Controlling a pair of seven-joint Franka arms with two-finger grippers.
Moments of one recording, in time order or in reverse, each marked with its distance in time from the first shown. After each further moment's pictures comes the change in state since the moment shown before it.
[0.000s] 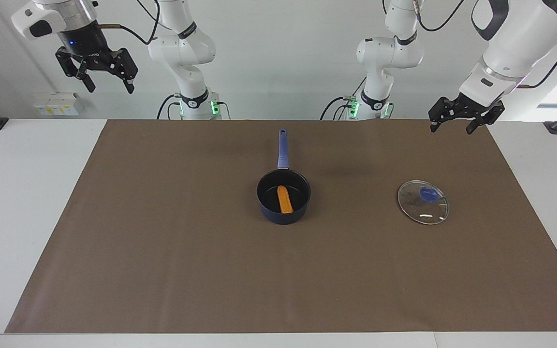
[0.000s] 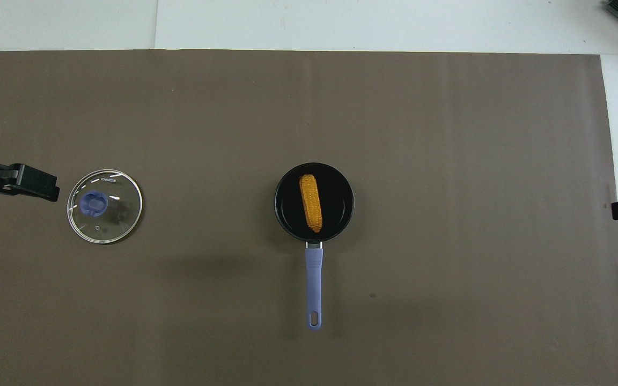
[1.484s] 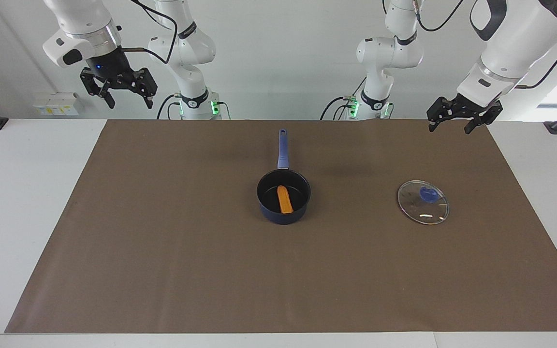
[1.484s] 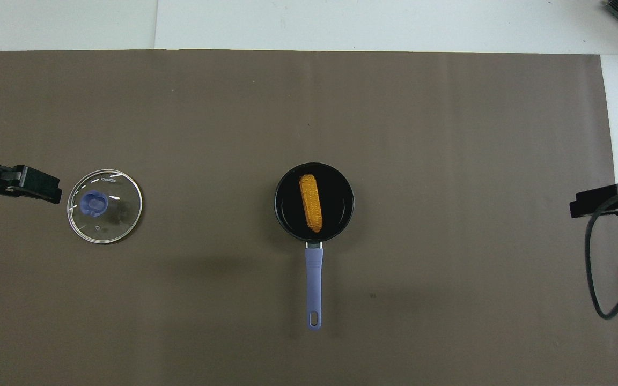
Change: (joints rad) left arm -0.001 0.000 -0.004 -0.002 0.000 -0.008 0.000; right arm 0.002 0.000 0.051 -0.089 0.000 0.072 0.023
